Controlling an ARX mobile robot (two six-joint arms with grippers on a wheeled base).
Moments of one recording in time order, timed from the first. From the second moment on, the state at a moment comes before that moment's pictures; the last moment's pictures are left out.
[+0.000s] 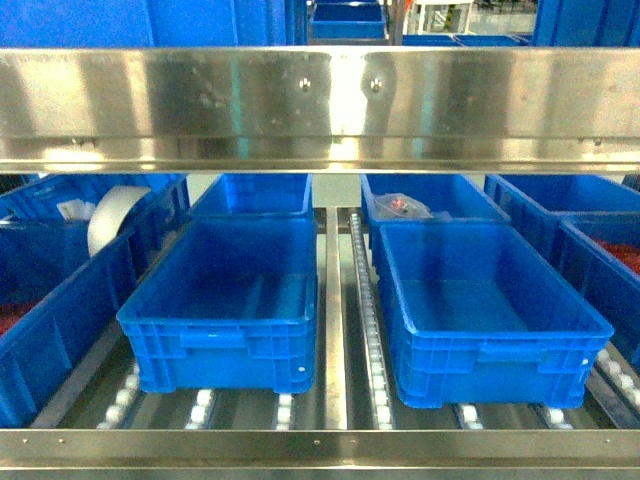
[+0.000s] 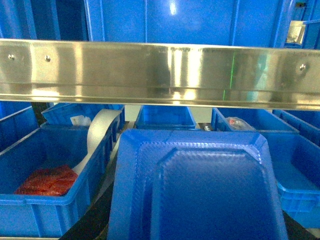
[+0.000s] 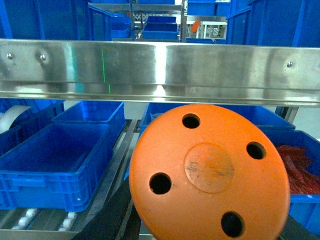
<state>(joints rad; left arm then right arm) 0.00 0.01 0.01 -0.01 0.00 0.00 0.00 0.01 0.01 -0.01 0.00 0.00</state>
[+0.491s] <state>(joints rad) 0.00 0.01 0.01 -0.01 0.00 0.00 0.00 0.01 0.01 -0.01 0.00 0.00</state>
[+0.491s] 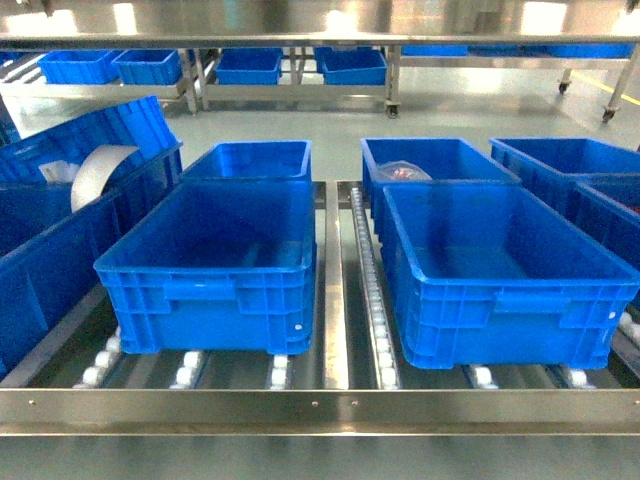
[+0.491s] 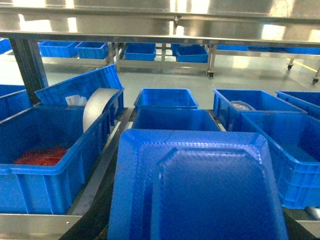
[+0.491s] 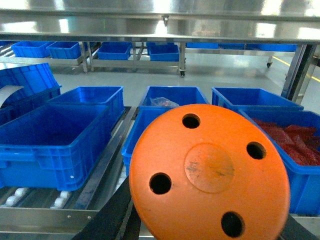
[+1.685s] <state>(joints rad) 0.00 0.01 0.01 -0.01 0.00 0.00 0.00 0.01 0.01 -0.01 0.00 0.00</state>
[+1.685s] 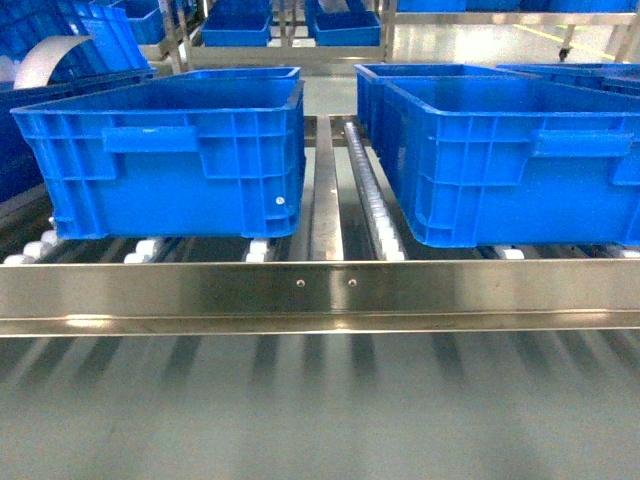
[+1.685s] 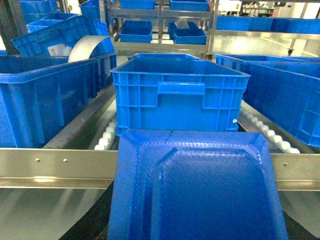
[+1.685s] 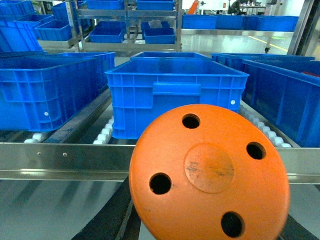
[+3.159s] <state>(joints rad) 0.00 0.01 0.01 -0.01 0.00 0.00 0.00 0.01 0.01 0.00 0.00 0.00</state>
